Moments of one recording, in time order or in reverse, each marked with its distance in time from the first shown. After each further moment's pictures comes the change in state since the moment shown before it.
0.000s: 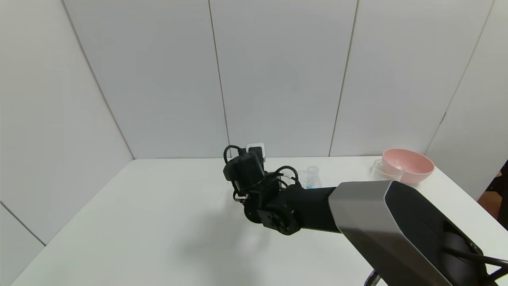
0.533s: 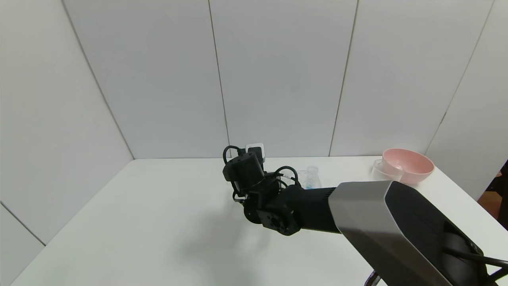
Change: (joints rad) left arm 0.000 0.000 0.000 0.000 0.000 0.000; right arm 0.004 0.000 0.001 0.001 0.000 0.000
